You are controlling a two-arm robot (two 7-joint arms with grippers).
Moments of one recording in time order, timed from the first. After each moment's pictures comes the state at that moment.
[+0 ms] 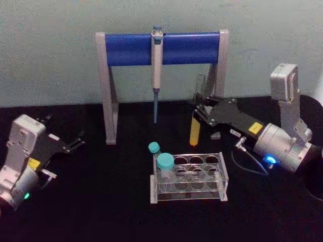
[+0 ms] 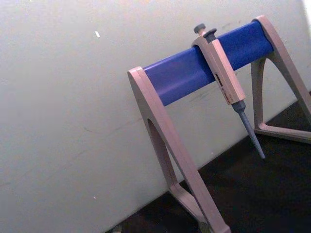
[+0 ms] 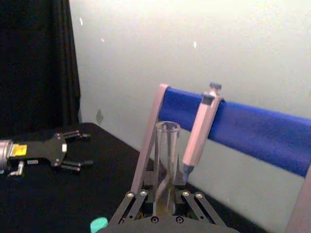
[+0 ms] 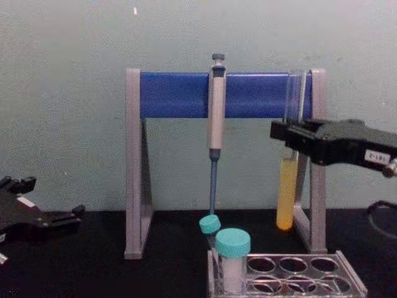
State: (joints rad) left arm -0.20 0.60 0.45 -1.41 -0.25 -0.12 0.03; right arm 0.33 0.45 -0.41 -1.46 0.49 -0.04 0.54
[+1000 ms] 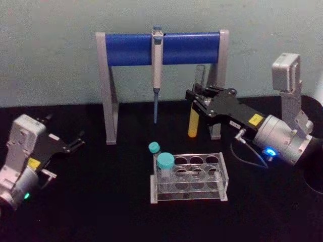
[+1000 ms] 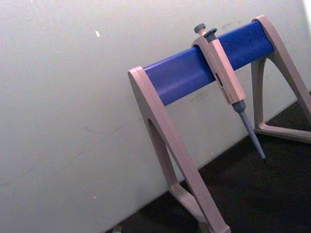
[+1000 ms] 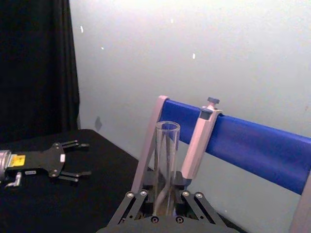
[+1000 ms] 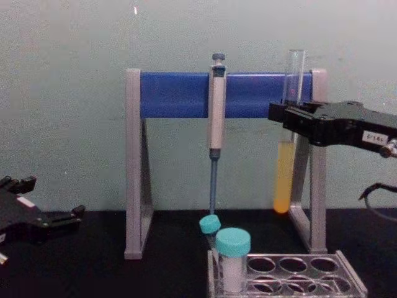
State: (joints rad) left arm -0.20 0.60 0.45 -1.41 -0.25 -0.12 0.03; right arm 0.35 0.45 -0.40 -1.48 0.50 -0.04 0.53
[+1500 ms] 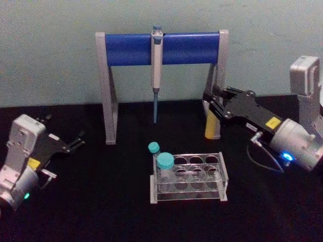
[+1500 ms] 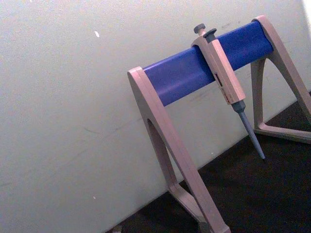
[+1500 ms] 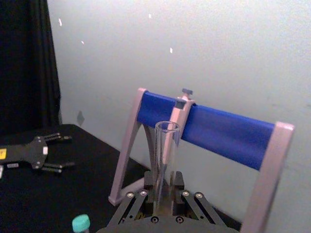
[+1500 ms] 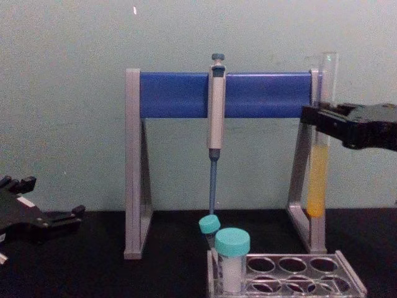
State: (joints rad) left arm -0.20 0.60 0.45 -1.41 -0.25 -0.12 0.03; right arm 0.28 0.49 -0.35 -1.56 0.49 -0.01 0.47
